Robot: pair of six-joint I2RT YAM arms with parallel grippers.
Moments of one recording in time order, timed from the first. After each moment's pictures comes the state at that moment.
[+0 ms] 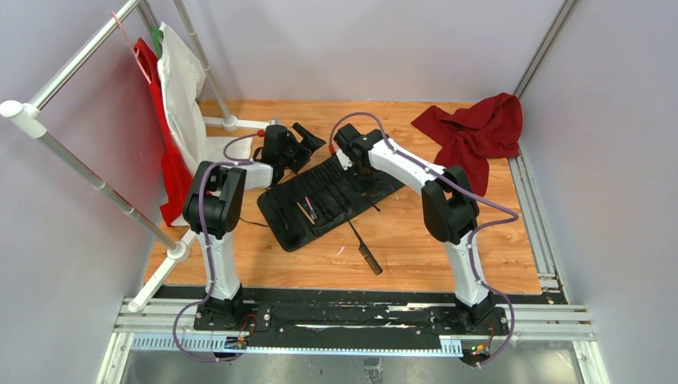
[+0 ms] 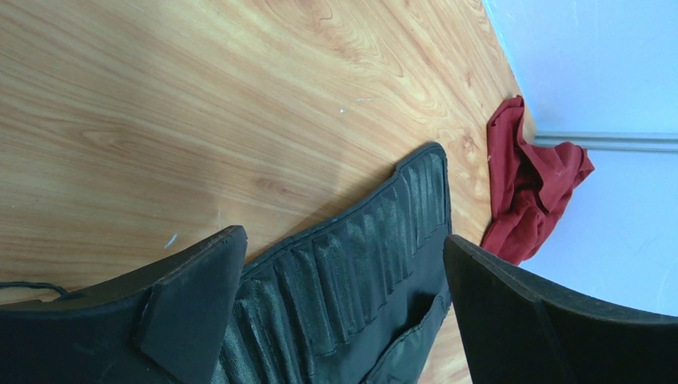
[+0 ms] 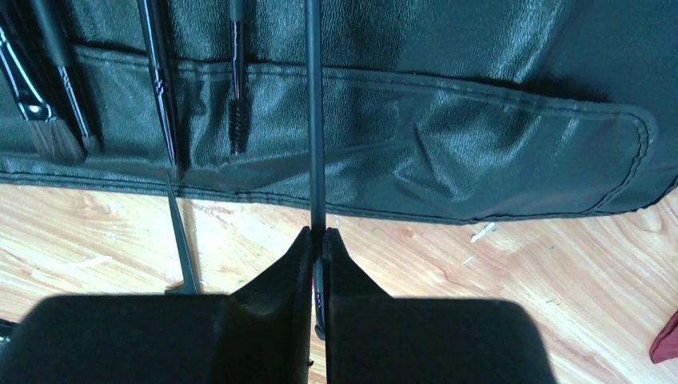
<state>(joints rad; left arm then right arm) -0.25 2.00 1.13 0.41 0.18 -1.01 0.67 2.15 1.82 -1.04 0.02 -0.06</state>
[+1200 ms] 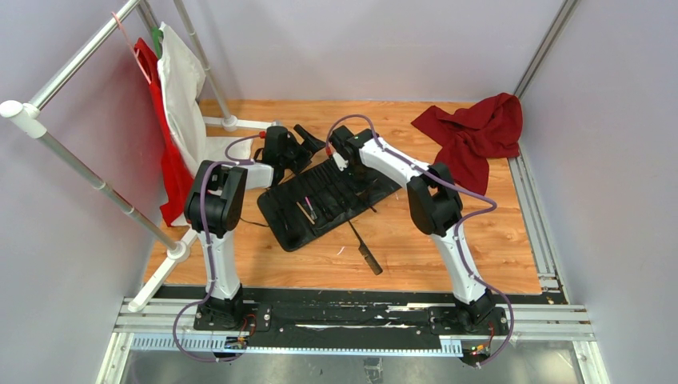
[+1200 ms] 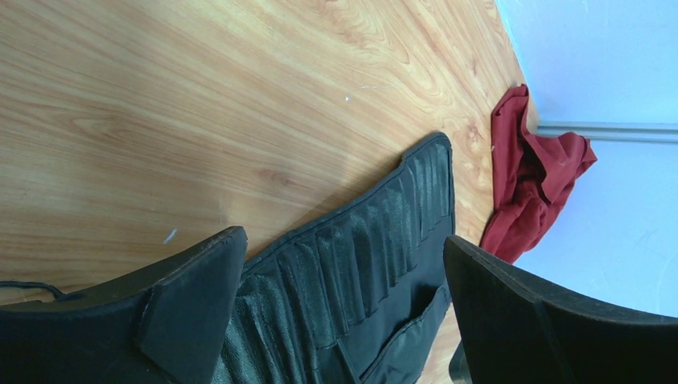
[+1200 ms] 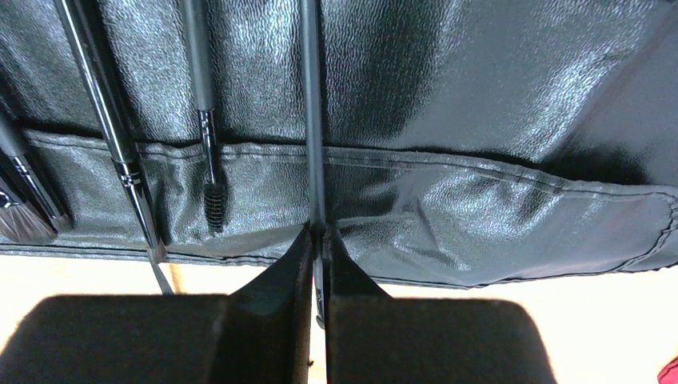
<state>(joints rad) -0.25 2.02 1.13 0.41 0.21 -1.02 0.66 2.34 2.00 -1.11 0.02 -0.05</state>
